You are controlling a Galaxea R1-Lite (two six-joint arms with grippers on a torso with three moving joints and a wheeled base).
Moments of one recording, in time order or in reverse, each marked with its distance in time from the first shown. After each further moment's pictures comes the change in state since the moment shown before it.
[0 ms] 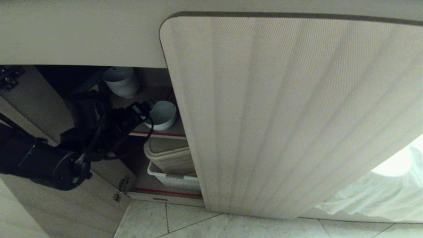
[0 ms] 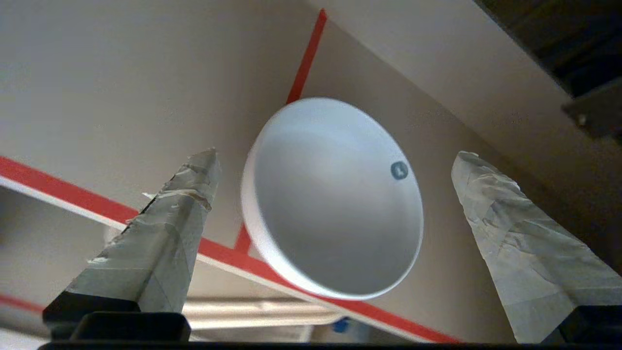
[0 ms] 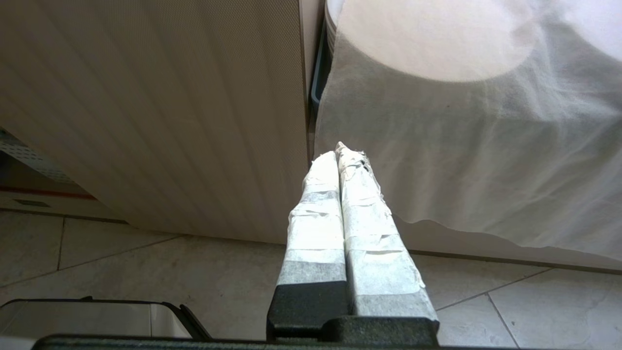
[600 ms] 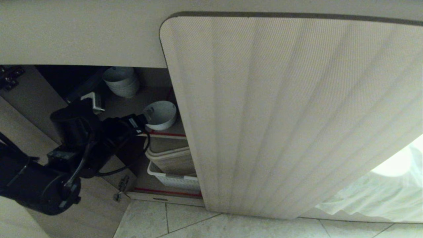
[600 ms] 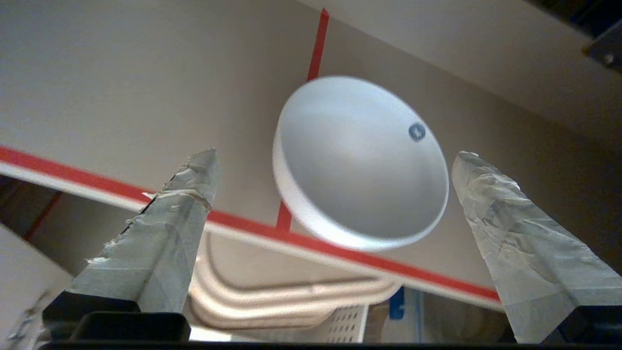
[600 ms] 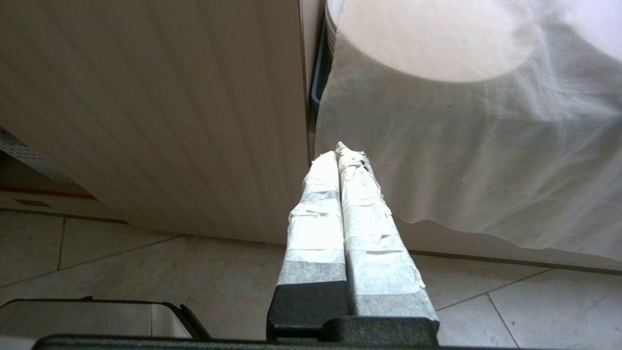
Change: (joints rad) left arm 0.001 -0.033 0.180 -0.186 -0.001 0.194; right arm 0.000 0.000 0.000 0.000 0.000 0.000
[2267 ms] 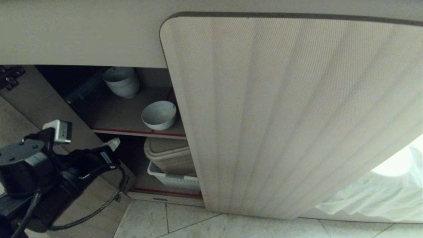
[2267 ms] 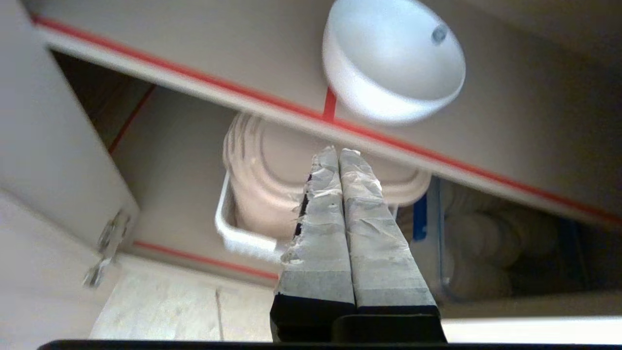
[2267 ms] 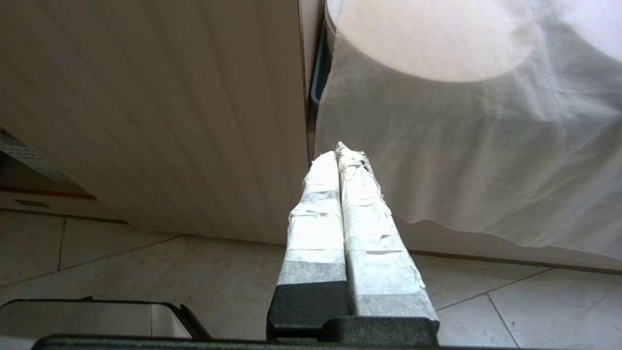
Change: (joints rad) left arm 0.004 -0.252 0.364 -0.027 0.010 0.039; right arm 0.000 0.000 0.000 0.000 0.000 -0.001
